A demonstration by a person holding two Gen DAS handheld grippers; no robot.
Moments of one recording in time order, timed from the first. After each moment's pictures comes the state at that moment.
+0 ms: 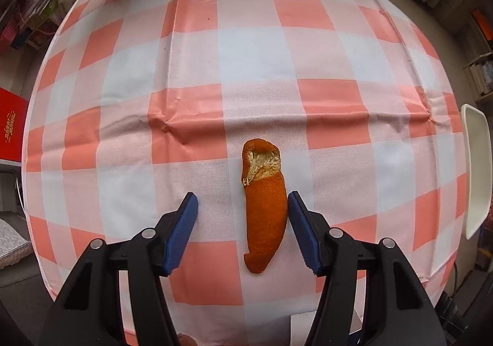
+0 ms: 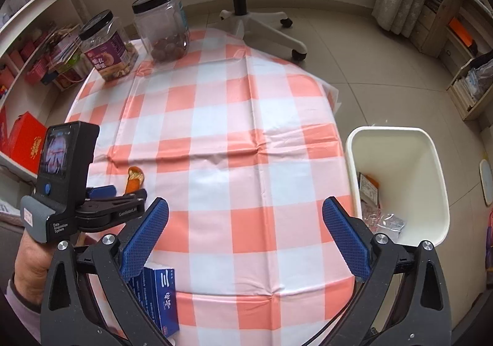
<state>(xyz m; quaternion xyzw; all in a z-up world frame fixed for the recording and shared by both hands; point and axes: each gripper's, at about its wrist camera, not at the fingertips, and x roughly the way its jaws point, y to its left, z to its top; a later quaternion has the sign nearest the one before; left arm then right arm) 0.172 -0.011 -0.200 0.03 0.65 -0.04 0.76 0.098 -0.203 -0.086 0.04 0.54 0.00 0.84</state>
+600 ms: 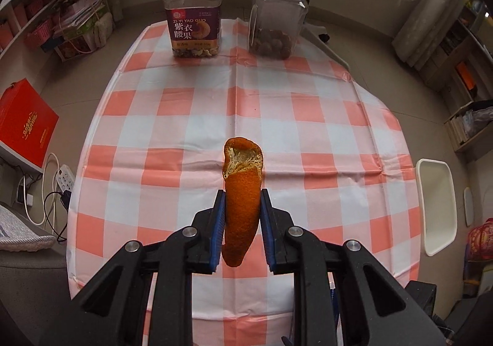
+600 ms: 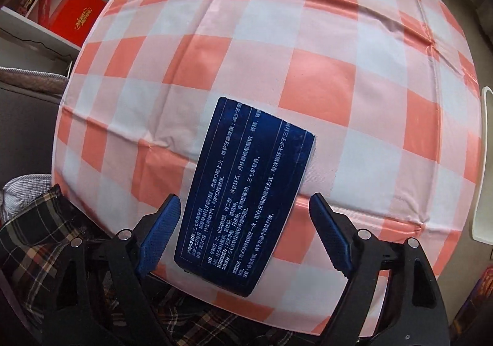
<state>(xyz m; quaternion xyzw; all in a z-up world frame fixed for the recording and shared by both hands) 0.124 0.052 -0.076 -0.03 0.54 -0.03 0.84 0.038 -0.059 -0.191 -0.04 0.69 0.16 0.71</state>
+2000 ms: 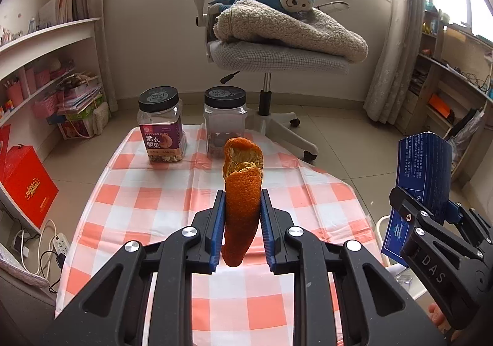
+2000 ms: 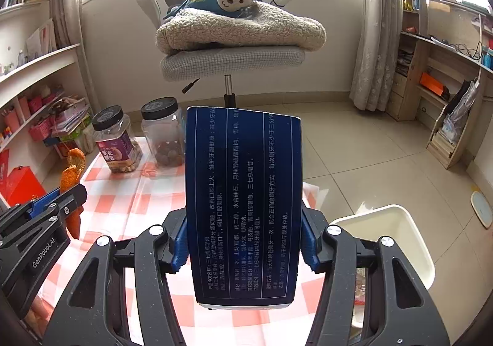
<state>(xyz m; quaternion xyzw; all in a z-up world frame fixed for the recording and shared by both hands) 0.097 -0.037 -0.011 -0.01 0.33 -0.05 0.94 0.081 -0.207 -0.021 0.03 0.30 -0.06 0.95</state>
